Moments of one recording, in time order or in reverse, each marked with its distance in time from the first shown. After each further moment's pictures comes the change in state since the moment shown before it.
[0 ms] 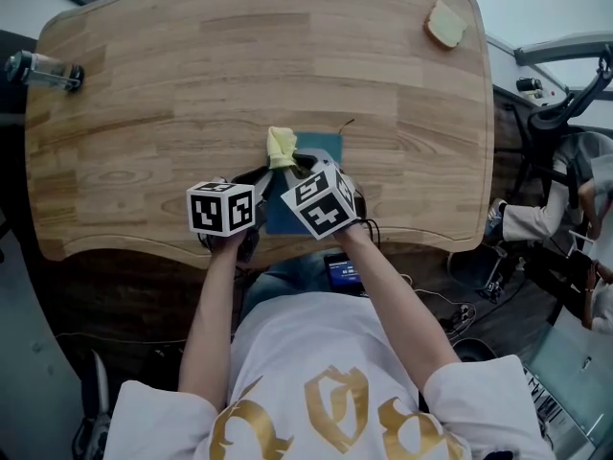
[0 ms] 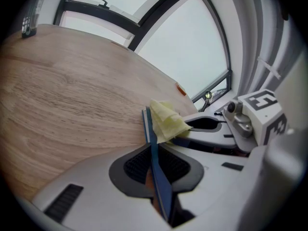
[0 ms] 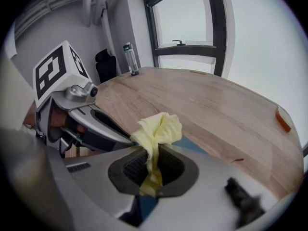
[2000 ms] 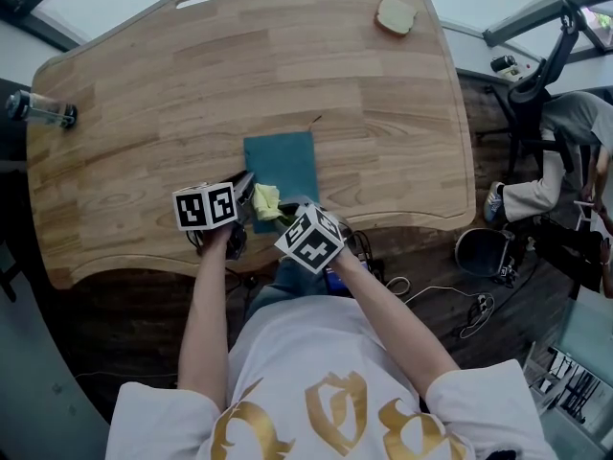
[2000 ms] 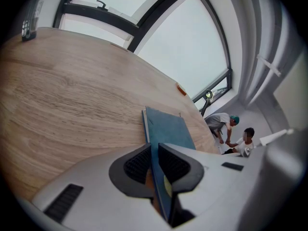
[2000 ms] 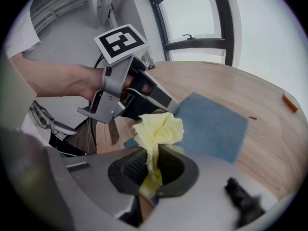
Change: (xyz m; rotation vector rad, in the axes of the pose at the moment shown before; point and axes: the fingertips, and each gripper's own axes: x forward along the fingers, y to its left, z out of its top) left arm -0.002 -0.002 0.004 0.023 -0.020 0.019; right arm -0.033 0.081 -0.073 -0.013 0.045 0.143
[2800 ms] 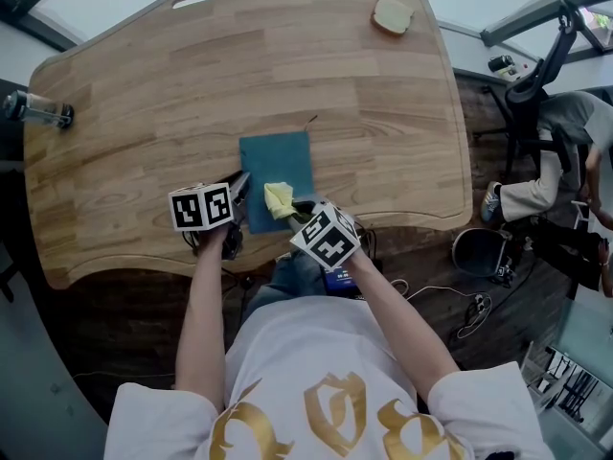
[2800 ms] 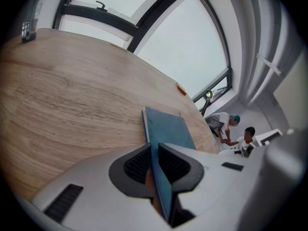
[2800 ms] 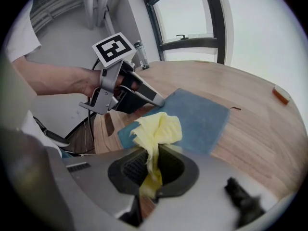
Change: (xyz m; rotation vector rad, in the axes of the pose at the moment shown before) left arm 0.000 0.000 0.001 0.009 -0.005 0.005; right arm -0.020 -0.024 -0.022 0.038 -0.002 -0.032
